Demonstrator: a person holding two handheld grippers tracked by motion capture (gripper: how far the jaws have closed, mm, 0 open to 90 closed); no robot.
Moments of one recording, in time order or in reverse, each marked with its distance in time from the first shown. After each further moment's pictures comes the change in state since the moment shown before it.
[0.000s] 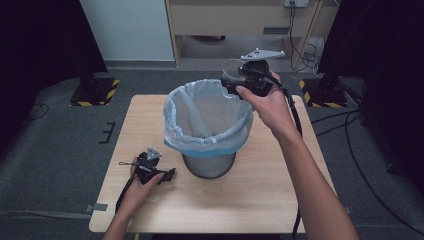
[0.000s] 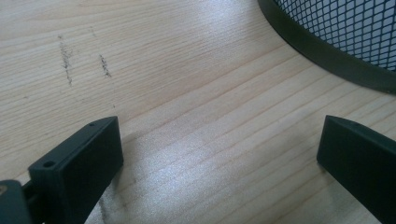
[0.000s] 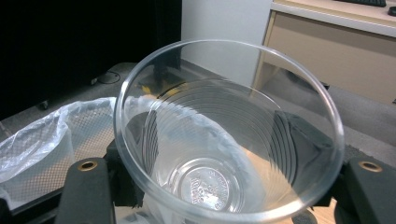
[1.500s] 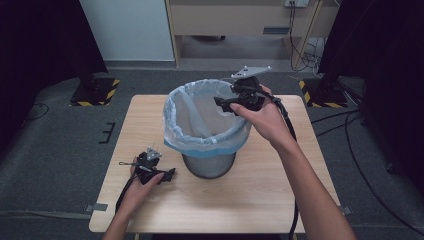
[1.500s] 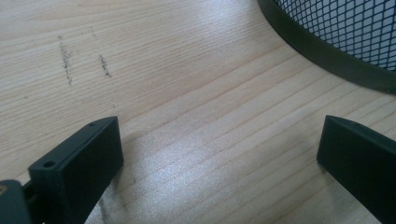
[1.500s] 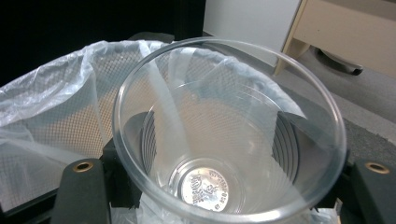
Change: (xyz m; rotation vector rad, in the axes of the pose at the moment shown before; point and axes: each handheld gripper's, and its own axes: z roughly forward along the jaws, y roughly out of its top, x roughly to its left) left arm 0.000 0.000 0.000 0.000 0.000 0.000; right arm 0.016 -0.032 0.014 0.107 0.093 -0.050
